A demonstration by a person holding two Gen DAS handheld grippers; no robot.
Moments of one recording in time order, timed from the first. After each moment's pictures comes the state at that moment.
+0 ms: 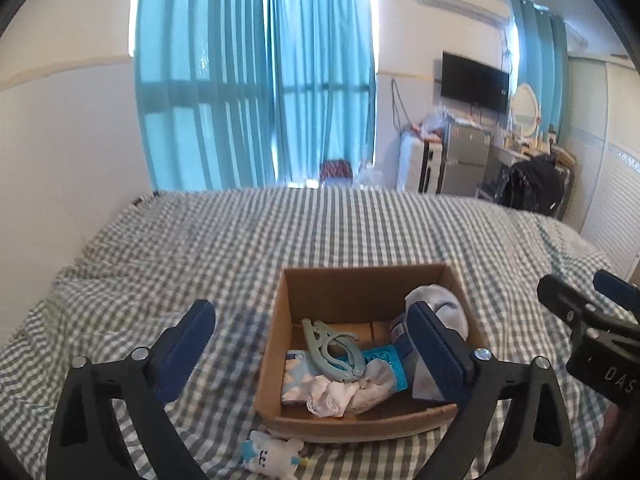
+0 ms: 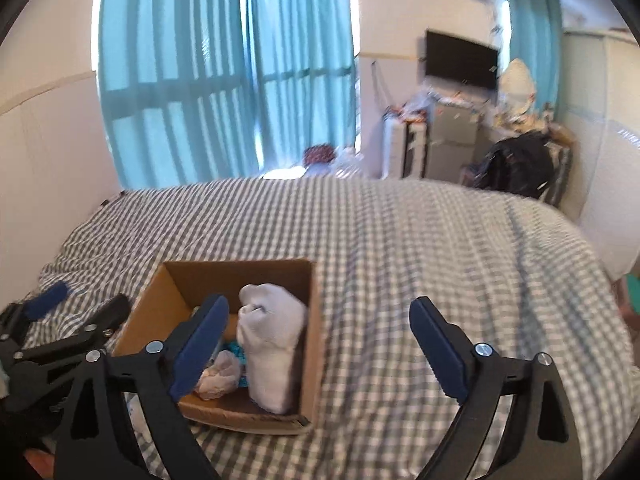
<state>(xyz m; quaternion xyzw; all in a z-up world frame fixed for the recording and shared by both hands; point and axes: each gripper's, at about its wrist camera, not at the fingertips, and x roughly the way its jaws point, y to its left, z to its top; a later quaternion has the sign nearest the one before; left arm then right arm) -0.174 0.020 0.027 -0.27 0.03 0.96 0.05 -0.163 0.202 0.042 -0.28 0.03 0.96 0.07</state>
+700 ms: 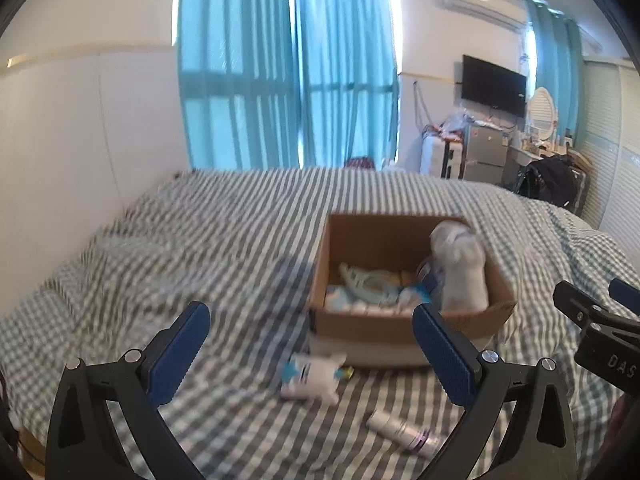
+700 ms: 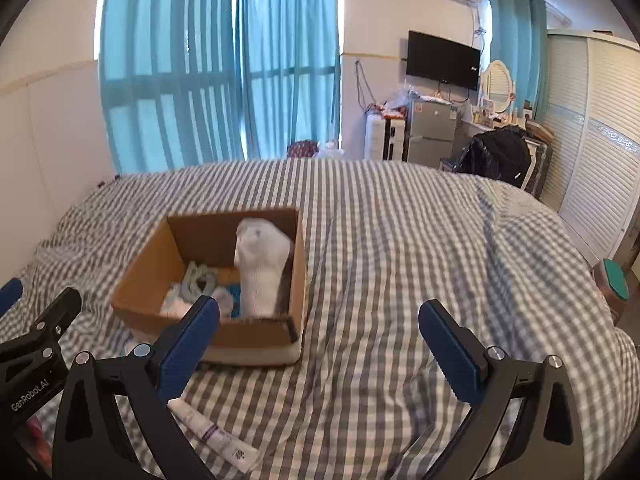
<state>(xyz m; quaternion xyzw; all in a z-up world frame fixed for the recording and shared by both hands) -0.102 -0.020 -0.020 -0.28 0.01 0.96 0.00 -0.091 0.180 0.003 -0.31 0.02 0.95 0.08</state>
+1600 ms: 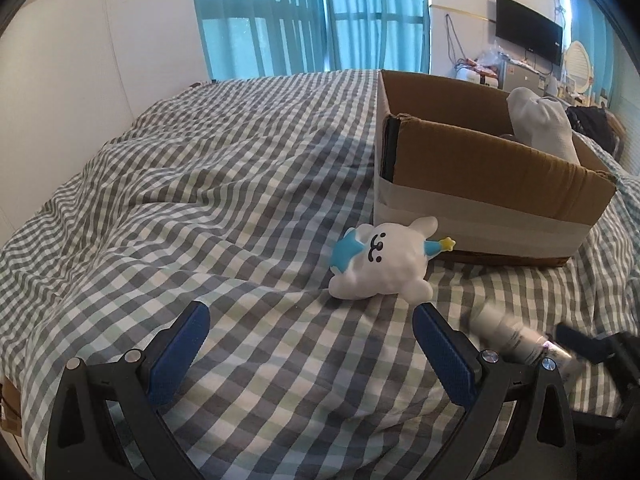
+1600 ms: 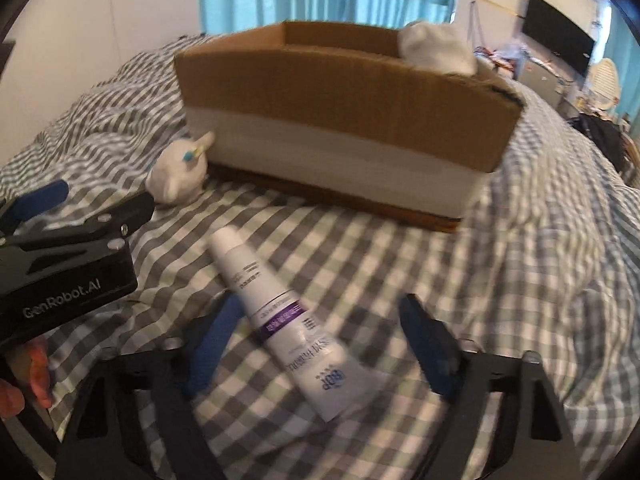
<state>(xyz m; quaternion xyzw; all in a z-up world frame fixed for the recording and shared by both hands) -0.109 -0.043 -0.130 -0.39 0.03 0.92 -0.05 -0.108 0.095 -0.155 -0.45 -0.05 0.89 -0.08</state>
